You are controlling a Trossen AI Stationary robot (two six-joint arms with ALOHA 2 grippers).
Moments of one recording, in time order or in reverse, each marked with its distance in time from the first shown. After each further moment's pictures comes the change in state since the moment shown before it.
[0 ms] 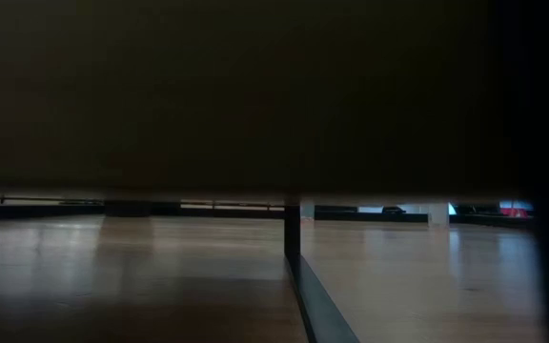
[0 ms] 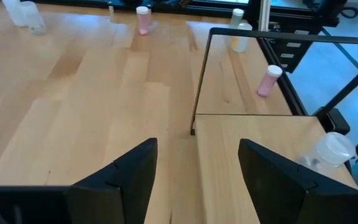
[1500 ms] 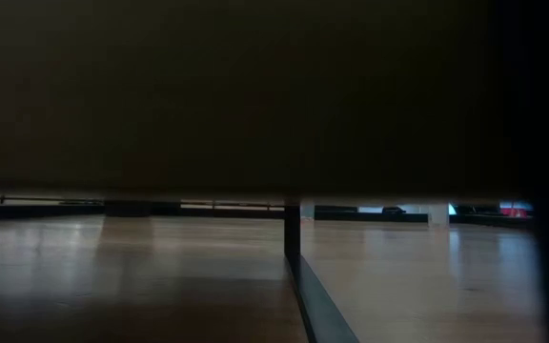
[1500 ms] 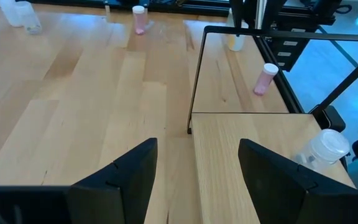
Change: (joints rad) left arm -0.012 0.001 0.000 0.000 -0.001 0.001; right arm 0.374 0.113 -0.334 -0.103 0.263 0.845
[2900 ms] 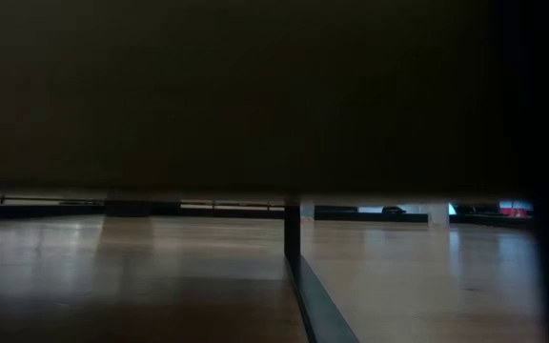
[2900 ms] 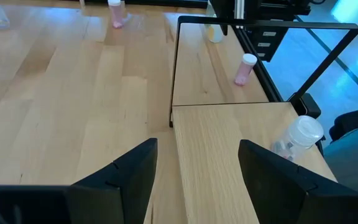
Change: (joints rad) left arm 0.000 0.000 0.000 0.000 0.087 0.027; right arm -0.057 -0.001 -0.037 0.092 -0.186 -0.164
